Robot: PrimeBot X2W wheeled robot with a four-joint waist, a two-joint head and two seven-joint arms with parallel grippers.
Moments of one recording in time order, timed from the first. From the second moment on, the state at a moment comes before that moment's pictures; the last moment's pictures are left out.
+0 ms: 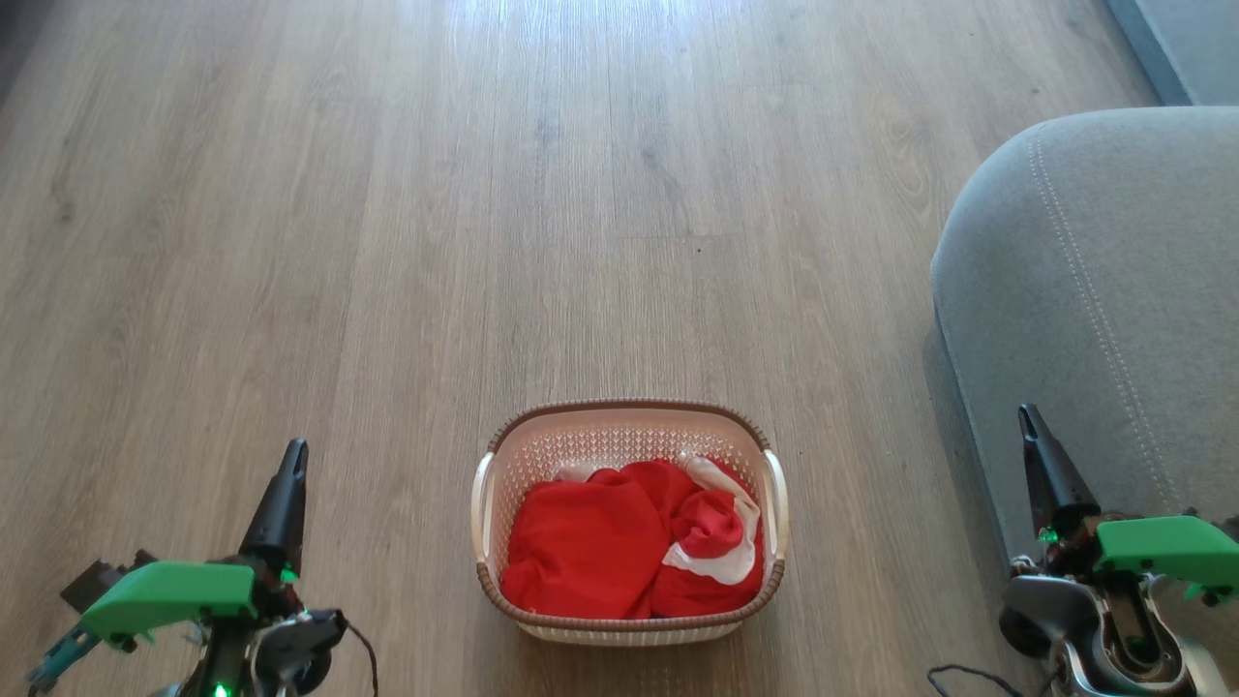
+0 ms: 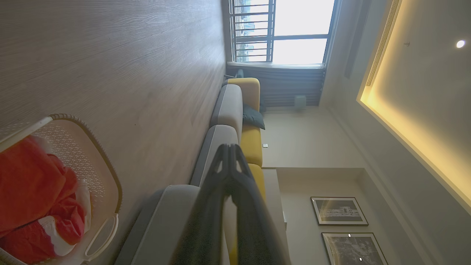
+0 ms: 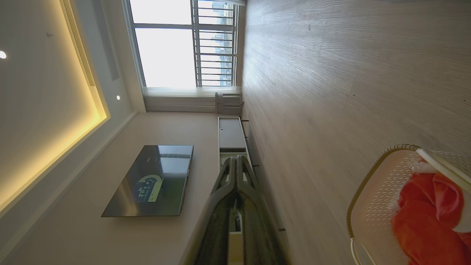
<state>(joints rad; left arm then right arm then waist) -0.06 0.04 0.08 0.28 -1.60 -0.12 0.11 -0.07 -0.05 -0.13 0.28 1.60 0.13 0.11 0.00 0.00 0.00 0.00</state>
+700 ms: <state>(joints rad) -0.01 0.03 0.07 0.38 -1.60 -0.12 0.09 -0.03 -0.04 -0.11 0.39 1.60 0.13 0.11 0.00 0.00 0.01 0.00</state>
